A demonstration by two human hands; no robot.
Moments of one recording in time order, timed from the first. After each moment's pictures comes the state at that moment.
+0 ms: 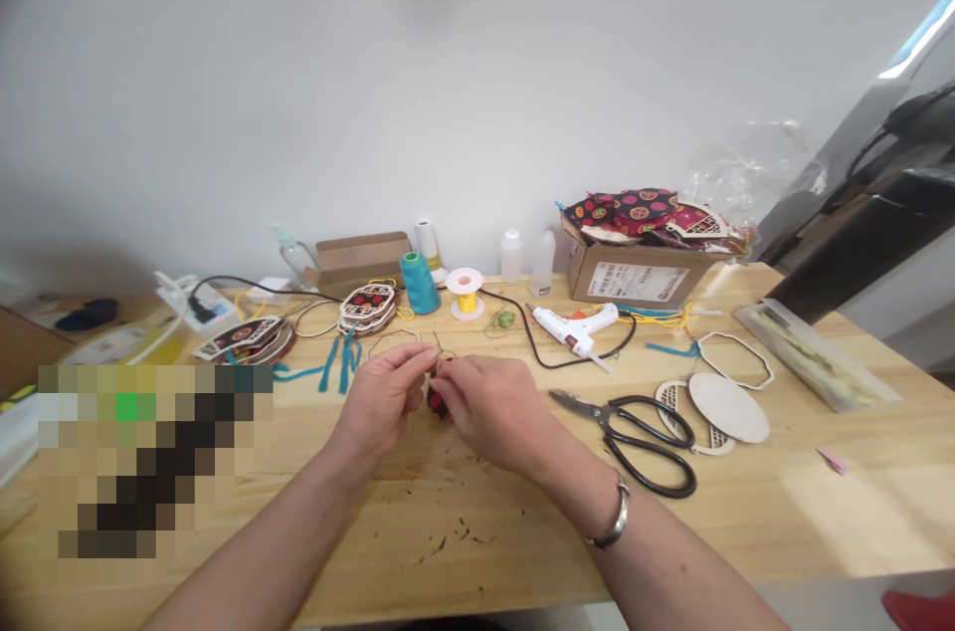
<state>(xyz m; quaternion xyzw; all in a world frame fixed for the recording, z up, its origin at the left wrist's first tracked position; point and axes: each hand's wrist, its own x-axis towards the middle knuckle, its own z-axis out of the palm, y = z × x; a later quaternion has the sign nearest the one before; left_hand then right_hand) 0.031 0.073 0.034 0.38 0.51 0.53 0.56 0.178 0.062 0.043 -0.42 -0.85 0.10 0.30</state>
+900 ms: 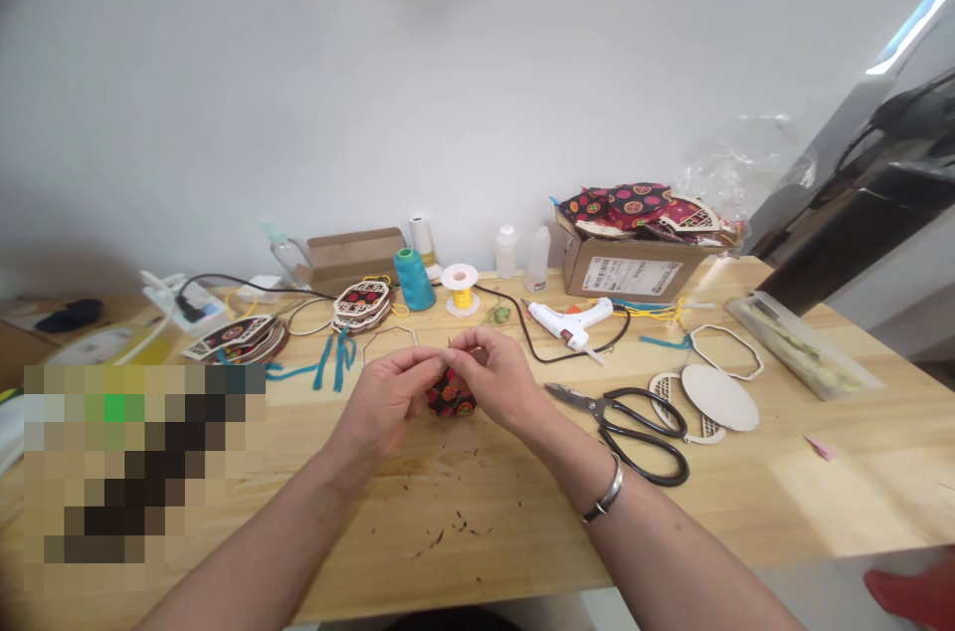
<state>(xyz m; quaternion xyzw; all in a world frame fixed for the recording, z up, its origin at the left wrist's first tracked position) 0.039 0.066 0.041 0.40 0.49 0.49 0.60 0.175 0.081 0.032 -0.44 -0.55 0.55 0.44</state>
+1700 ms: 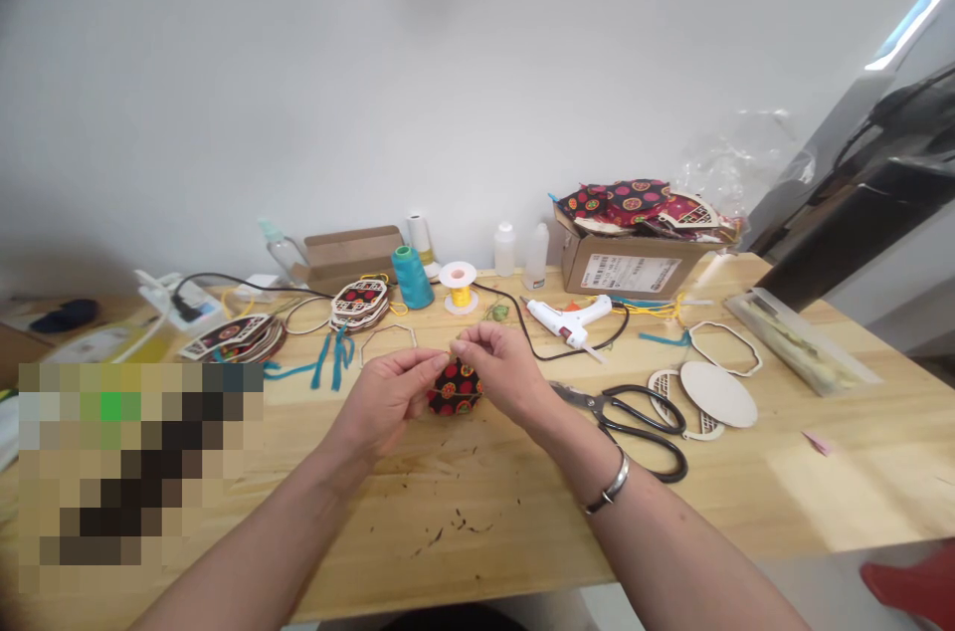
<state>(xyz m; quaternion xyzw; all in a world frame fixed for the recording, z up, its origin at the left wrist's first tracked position) 0.035 0.068 0.036 0.43 0.48 0.46 0.61 0.183 0.086 0.037 -0.46 -0.56 0.53 0.45</state>
